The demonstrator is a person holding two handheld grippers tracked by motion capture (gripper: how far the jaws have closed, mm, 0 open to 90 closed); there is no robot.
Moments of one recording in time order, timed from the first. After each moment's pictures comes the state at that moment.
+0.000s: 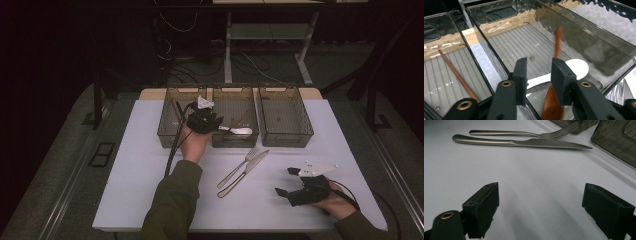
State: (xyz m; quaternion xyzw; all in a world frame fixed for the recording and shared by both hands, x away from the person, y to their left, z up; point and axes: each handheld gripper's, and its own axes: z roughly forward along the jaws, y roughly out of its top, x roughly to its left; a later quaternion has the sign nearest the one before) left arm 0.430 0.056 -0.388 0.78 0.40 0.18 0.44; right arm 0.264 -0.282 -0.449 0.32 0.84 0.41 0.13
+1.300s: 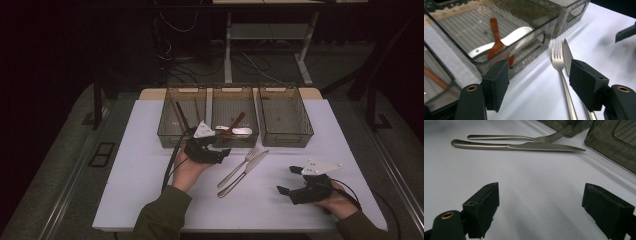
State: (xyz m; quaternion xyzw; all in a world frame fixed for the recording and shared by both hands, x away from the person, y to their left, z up) left arm 0.349 0.061 -0.400 0.82 0.32 0.12 0.45; right arm 0.266 -0.288 -0.446 0.33 0.83 0.42 0.13
